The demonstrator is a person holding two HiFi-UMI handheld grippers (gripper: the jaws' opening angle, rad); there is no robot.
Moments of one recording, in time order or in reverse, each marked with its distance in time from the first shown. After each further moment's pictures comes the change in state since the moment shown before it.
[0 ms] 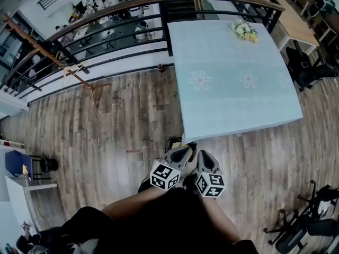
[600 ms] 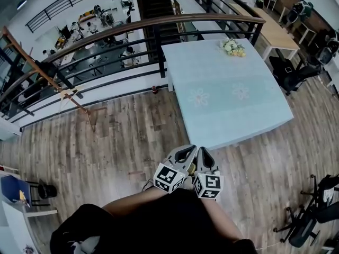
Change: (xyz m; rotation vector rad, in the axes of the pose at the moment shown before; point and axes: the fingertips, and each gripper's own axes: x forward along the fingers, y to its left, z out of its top) left arm -0.051 0.012 0.101 0.224 -0.186 -0.157; right arm 0.007 0.097 0.079 -0.201 -0.266 -0.120
